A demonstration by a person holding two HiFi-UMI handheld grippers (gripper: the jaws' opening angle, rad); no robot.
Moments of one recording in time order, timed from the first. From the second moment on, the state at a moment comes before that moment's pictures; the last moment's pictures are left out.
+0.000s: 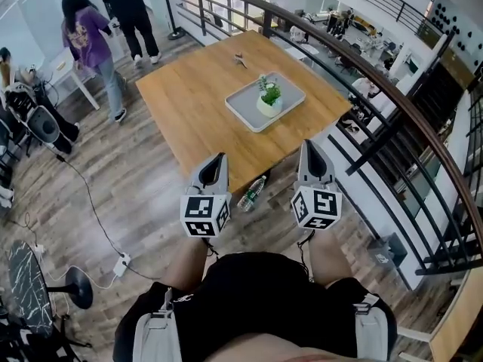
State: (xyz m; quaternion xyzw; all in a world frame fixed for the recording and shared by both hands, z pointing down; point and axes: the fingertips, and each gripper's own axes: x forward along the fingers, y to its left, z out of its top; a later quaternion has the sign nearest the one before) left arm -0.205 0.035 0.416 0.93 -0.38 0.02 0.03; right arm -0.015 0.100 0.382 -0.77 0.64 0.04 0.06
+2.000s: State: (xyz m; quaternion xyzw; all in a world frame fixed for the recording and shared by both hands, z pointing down) left arm 0.044 -0.248 0.420 0.88 -0.47 0.05 0.04; right arm 0.245 -0.242 0.378 -0.69 0.71 0.00 0.10
